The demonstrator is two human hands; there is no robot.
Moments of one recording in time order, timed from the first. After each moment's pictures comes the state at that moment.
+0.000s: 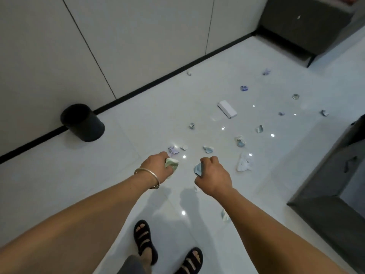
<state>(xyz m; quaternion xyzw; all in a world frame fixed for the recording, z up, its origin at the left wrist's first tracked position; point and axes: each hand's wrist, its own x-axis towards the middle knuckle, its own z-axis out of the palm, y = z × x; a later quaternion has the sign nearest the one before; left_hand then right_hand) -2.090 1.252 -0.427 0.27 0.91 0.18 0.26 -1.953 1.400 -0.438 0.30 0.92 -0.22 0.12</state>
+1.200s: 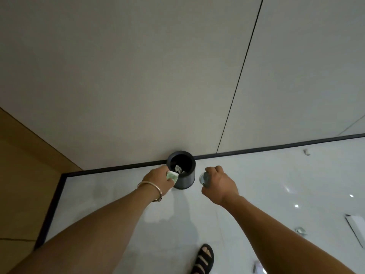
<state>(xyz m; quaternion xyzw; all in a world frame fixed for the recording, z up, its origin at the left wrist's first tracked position) -2.623 0.907 -0.393 0.00 0.97 0.19 0.17 -2.587 1.121 -0.407 0.03 0.97 -0.22 0.14</state>
